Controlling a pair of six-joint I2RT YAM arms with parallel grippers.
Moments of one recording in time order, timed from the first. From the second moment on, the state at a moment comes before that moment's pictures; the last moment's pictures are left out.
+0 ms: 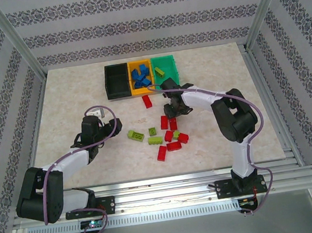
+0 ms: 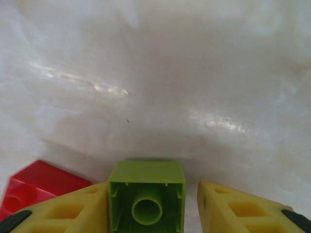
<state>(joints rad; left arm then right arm) -0.21 1.29 0.46 0.22 0.11 -0.47 0.51 1.99 1.35 -0.65 0.04 0.25</state>
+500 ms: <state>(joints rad) -0.21 1.29 0.46 0.22 0.11 -0.47 0.50 2.00 1.42 -0.65 -0.01 0.25</state>
